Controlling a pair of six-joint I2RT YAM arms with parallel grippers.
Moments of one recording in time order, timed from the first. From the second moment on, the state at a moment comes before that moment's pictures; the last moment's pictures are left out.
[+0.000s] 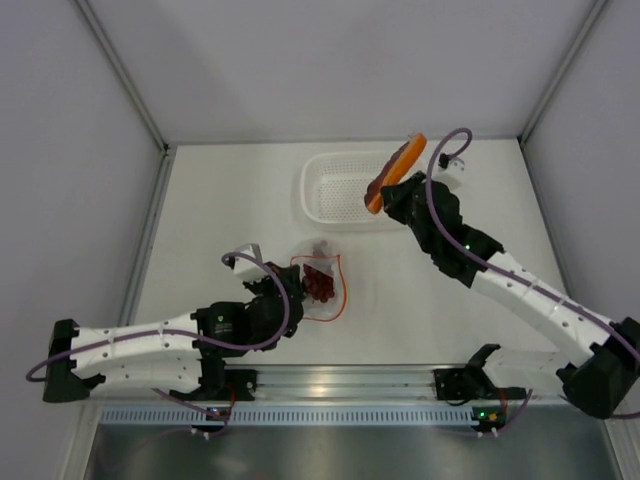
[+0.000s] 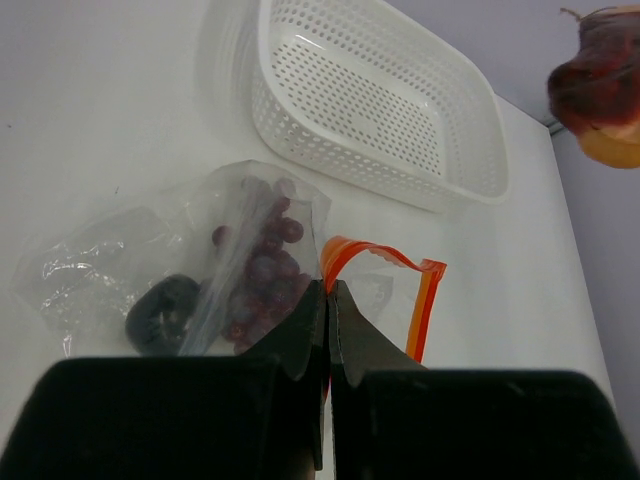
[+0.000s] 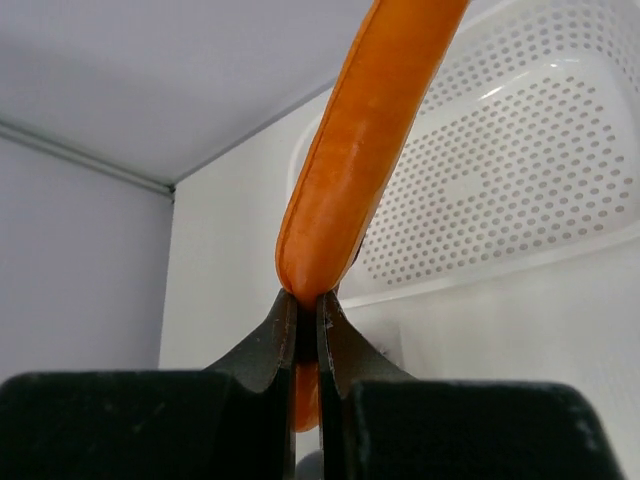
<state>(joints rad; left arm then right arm) -1.34 0.89 0.71 -0.40 -1.15 -1.16 0.72 1.12 1.05 -0.18 0.48 0.84</state>
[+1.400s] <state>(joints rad) -1.34 1.00 0.84 -0.41 -1.08 -1.18 0.53 1.19 0.81 0.30 -0.21 0.79</state>
